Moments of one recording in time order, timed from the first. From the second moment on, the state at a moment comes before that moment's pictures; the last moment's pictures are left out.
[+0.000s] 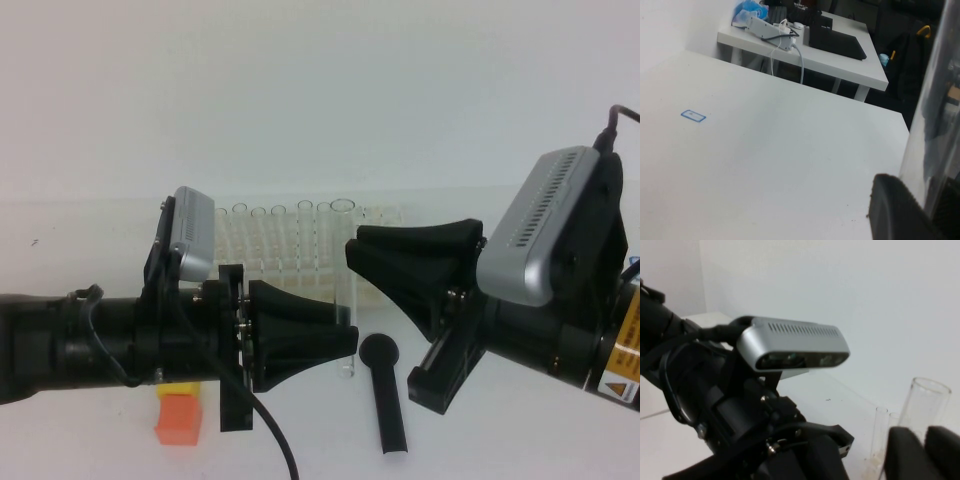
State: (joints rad) right arm 0.79 1.25 -0.71 -0.53 -0.44 0.42; left arm -0.31 1.55 -0.71 -1.60 1.20 2.11
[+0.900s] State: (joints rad) right arm 0.79 1.38 -0.83 -0.53 -0.43 0.44; left arm -0.31 1.55 -0.71 -1.64 1.20 2.11
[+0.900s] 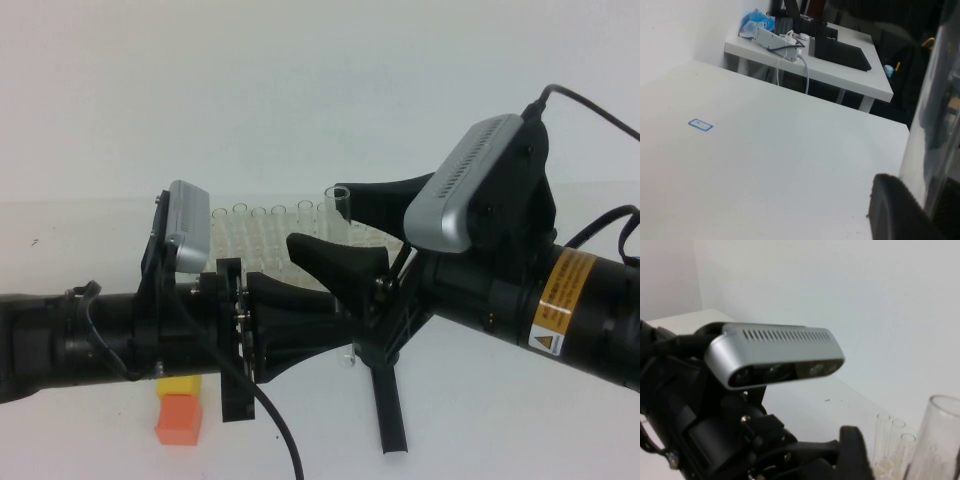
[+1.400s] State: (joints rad) right arm 0.79 1.38 -0.84 -0.52 -0.43 0.47; left arm -0.31 1.55 -0.71 -1.64 1.20 2.10
